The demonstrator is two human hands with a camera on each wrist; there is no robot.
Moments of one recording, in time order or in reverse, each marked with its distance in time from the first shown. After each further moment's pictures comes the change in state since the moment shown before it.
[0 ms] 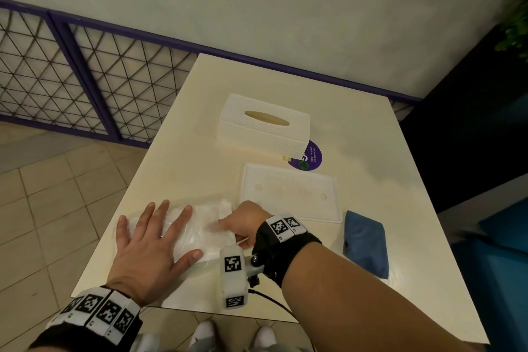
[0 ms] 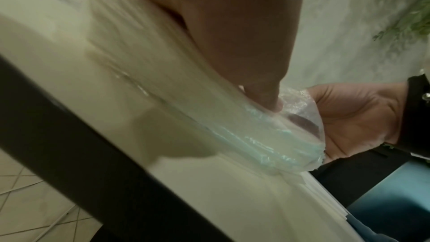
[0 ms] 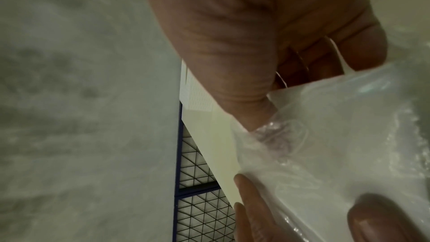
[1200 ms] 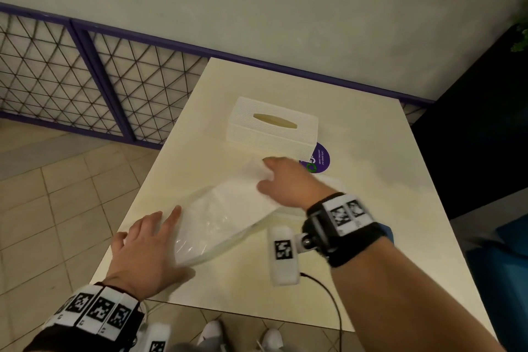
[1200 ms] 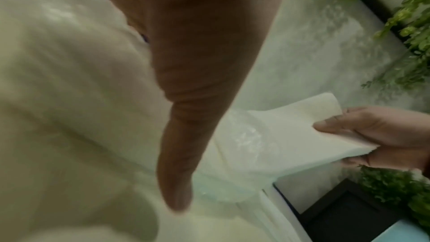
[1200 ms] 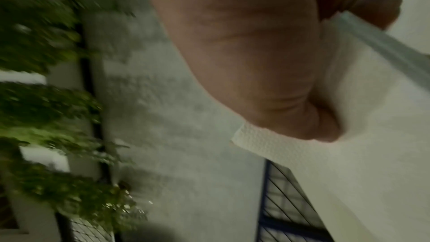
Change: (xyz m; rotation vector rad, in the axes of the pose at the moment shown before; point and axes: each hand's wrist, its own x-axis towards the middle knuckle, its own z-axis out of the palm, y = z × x) left_hand -0.007 0.006 -0.042 0.002 -0.219 -0.207; right_hand -0.076 -0.039 -0.084 -0.617 0.317 -0.464
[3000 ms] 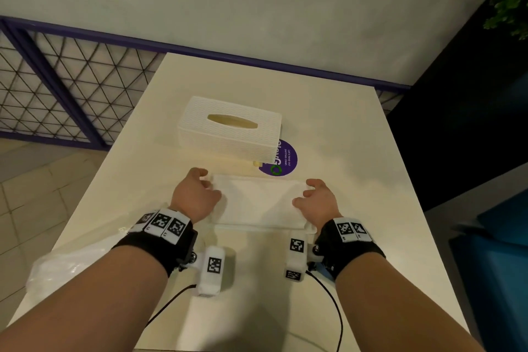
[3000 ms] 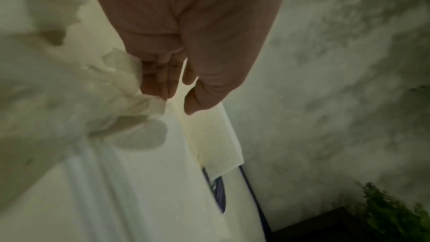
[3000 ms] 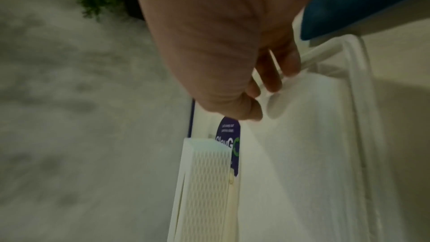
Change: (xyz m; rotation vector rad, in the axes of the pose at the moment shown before) left_hand 0.135 0.166 -0.016 -0.816 0.022 -0.053; right_hand 0.030 0.200 0.029 0.656 0.289 0.507
